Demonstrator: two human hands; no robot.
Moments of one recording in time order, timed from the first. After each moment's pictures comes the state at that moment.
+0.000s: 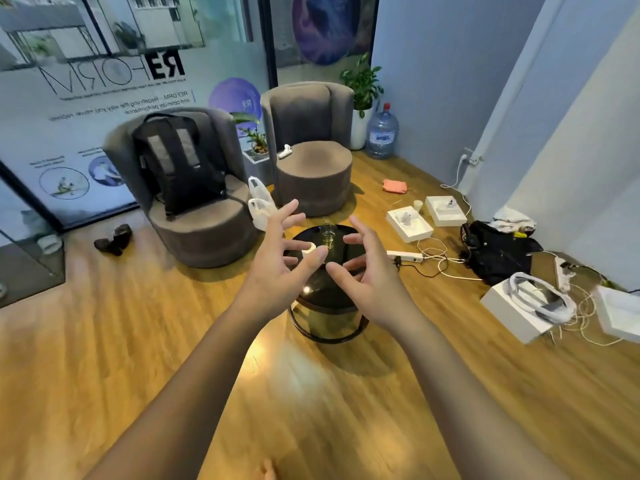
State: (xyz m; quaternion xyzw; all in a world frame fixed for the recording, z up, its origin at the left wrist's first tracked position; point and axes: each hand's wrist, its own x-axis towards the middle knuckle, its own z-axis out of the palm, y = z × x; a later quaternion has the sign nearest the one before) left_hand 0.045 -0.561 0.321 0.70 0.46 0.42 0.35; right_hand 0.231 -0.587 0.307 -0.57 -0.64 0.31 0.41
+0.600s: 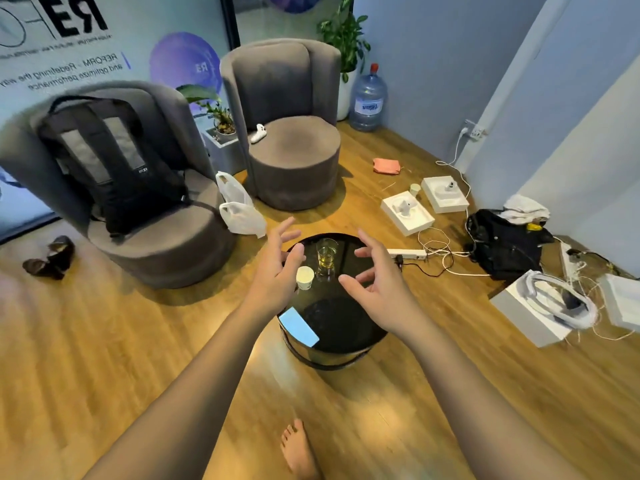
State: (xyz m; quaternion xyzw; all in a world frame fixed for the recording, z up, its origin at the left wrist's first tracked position) left_hand 0.039 -0.228 0.207 0.65 0.51 0.36 0.44; right_hand 0.239 -0.294 0.216 -0.66 -0.58 0.33 0.34
